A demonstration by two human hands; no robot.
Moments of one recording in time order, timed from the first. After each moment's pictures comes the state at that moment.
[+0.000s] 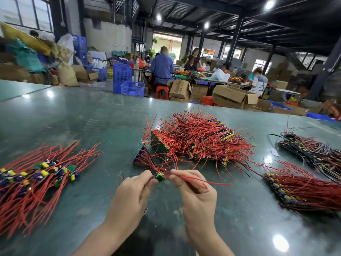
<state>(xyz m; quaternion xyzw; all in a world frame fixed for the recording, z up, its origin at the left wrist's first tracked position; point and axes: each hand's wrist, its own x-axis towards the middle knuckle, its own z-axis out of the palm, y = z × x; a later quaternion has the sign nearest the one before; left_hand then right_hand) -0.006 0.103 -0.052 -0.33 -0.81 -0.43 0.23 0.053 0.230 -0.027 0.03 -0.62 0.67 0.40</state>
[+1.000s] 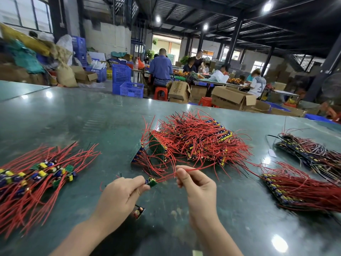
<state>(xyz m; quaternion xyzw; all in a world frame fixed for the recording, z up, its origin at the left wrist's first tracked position) -0.020 0.083 -0.054 -0.38 -0.82 -0.35 0.26 0.046 0.247 -0.022 -0.05 -0.59 0.74 0.32</state>
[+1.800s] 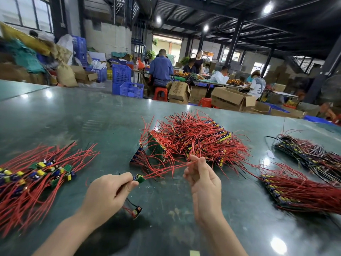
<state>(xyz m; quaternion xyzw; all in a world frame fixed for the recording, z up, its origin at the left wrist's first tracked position) -0.032 0.063 -0.053 -0.36 -0.83 -0.31 0.27 0.043 0.265 -0.019 -0.07 -0.51 0.80 0.31</state>
